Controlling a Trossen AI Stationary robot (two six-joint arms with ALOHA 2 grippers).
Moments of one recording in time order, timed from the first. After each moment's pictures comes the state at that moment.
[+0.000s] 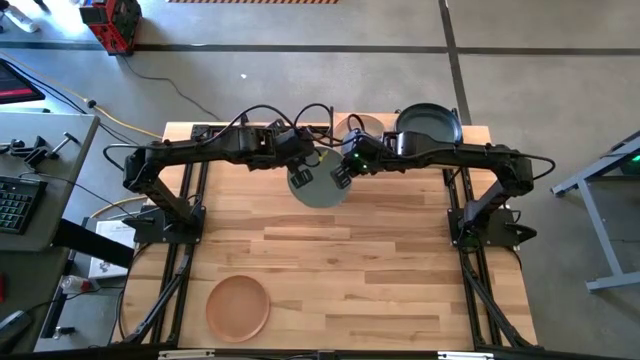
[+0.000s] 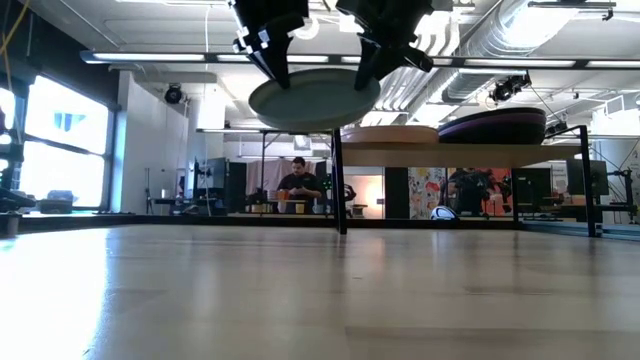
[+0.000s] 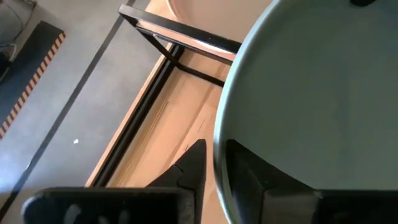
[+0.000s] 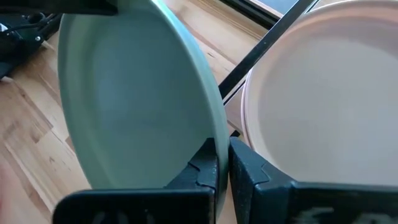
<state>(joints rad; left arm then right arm) 0.18 1.63 1.59 -0.97 -0.47 -0.12 -0.16 1.63 1.56 -0.86 0.27 0.61</state>
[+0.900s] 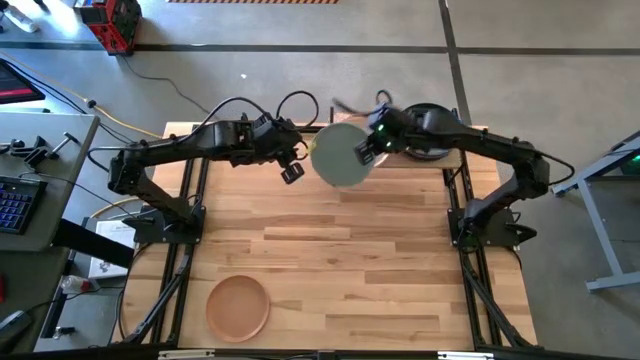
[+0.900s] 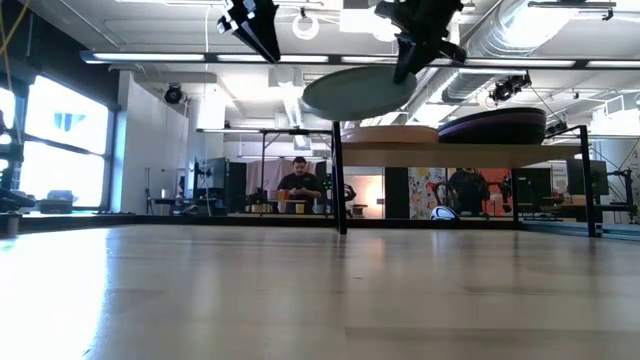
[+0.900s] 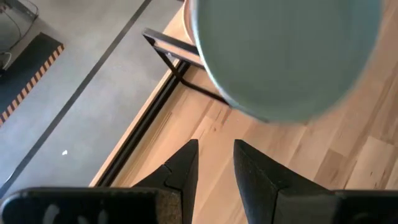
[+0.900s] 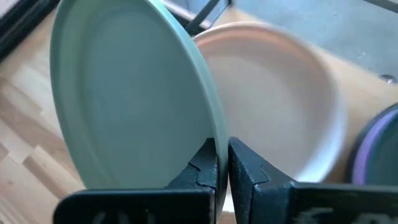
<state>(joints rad) 0.18 1.51 1.60 -0.98 -0.45 -0.14 -0.35 1.49 1.56 -1.01 0.26 0.56</state>
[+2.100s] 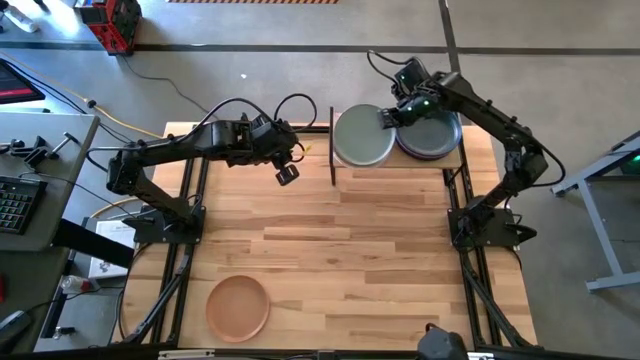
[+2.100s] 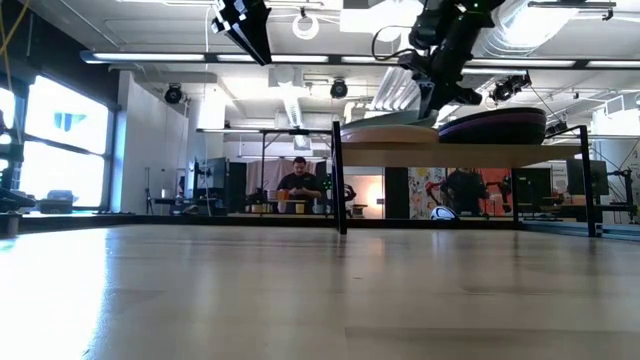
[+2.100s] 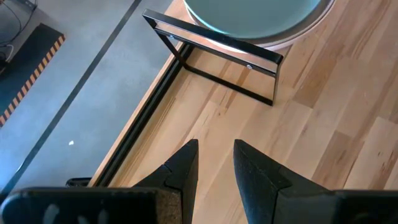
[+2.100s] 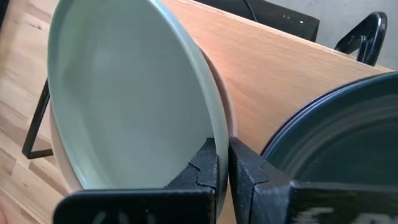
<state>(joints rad) 0.18 1.50 1.59 -1.05 -0.46 -0.14 -0.82 1.57 1.56 -1.09 -0.18 0.38</state>
